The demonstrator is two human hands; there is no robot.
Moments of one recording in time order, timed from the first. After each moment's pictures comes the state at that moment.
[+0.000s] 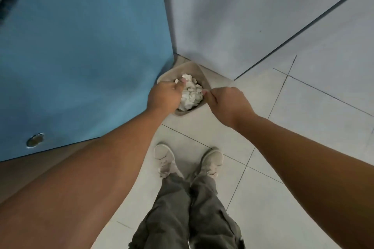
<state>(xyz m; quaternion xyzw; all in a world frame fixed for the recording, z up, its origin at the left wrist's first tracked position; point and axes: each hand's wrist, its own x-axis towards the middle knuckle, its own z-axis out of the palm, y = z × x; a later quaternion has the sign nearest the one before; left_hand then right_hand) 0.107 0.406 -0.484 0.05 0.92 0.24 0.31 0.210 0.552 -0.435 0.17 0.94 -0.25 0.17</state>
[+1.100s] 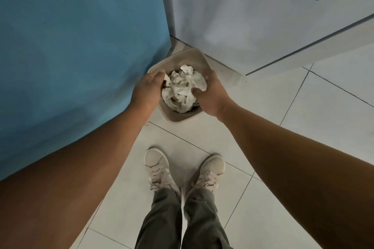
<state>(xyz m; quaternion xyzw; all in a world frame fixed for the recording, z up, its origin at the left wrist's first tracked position) 0.070 0.390 -0.632 -0.14 0.80 0.46 0.35 0.152 0.555 -0.626 0.36 0.76 -0.51 0.19</state>
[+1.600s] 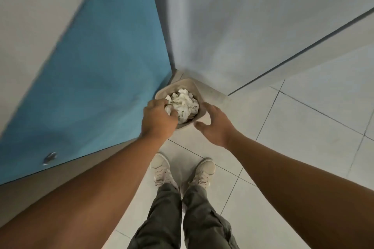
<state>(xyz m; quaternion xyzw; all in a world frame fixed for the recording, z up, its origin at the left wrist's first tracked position) 0.125 0.403 -0.456 0.04 0.94 0.22 0.26 0.215 0.561 -0.456 0.27 0.83 -0.42 0.25</state>
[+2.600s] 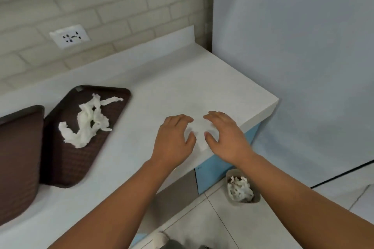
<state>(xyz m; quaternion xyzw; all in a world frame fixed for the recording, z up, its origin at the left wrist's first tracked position) 0.170 0.165 -0.019 0.11 0.96 0.23 -0.14 0.157 0.354 -0.025 -0.16 0.92 -0.35 -0.03</state>
